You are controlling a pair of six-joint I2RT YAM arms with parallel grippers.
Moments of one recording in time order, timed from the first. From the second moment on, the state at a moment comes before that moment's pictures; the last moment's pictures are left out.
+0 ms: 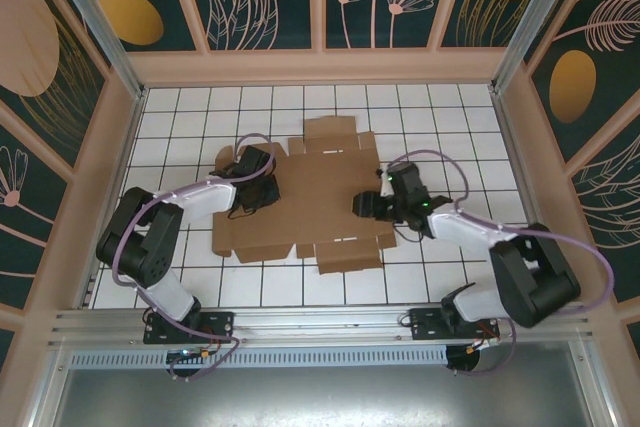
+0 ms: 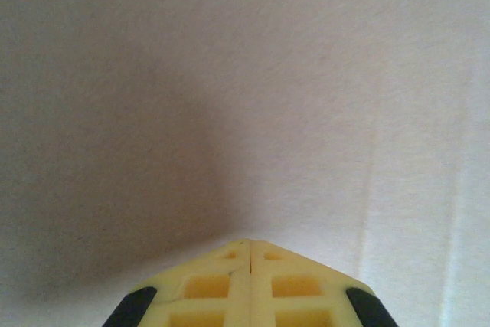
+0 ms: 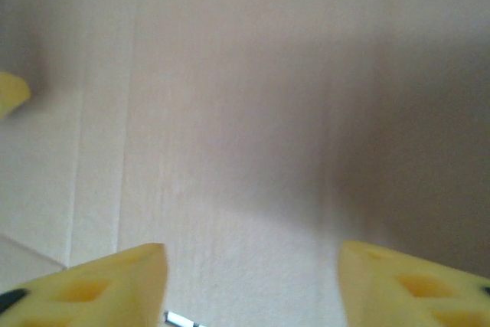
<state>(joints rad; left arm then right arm) -0.47 1.66 0.89 -0.29 0.03 -0.74 0.48 1.33 0.60 -0.09 -0.26 0.54</state>
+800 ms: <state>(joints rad) -0.44 1.74 0.83 -0.11 0.28 -0.75 0.22 1.41 0.49 0.02 -0.43 0.61</state>
